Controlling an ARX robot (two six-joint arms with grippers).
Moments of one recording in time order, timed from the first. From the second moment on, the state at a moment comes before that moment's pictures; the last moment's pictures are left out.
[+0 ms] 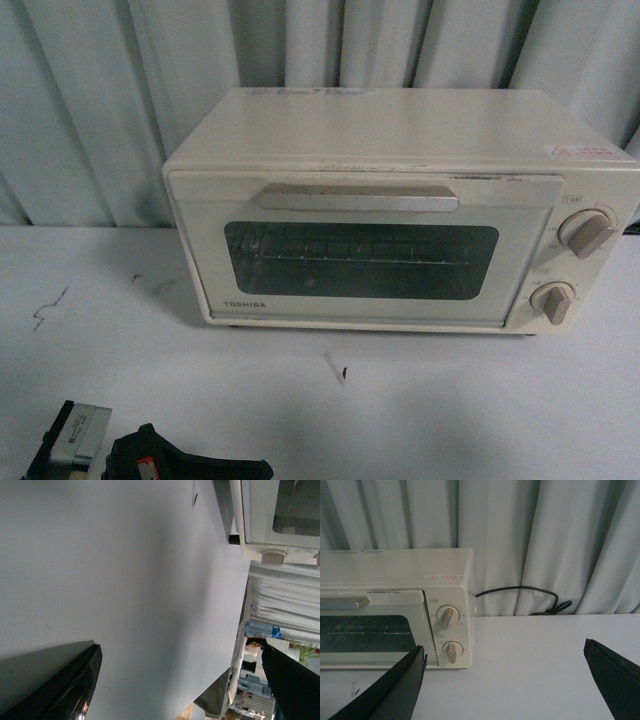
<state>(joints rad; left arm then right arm) -0.31 2.32 0.20 1.53 0.52 -1.18 0.00 0.00 0.01 0.00 0.00 -0.01</state>
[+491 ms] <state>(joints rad) -0.32 2.29 0.26 1.43 0.57 -1.20 0.00 0.00 0.01 0.00 0.00 -0.01</state>
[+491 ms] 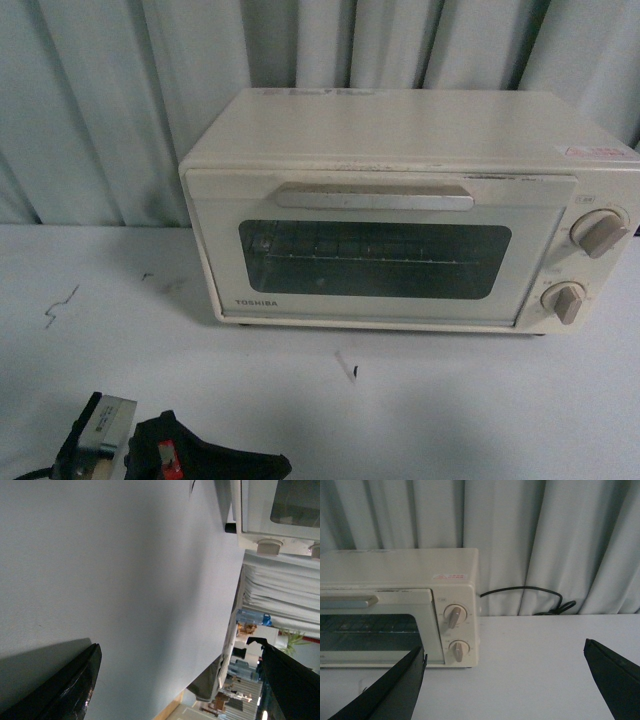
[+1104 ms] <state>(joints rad) -0.32 2.29 0.26 1.43 0.57 -1.20 0.00 0.00 0.01 0.00 0.00 -0.01</state>
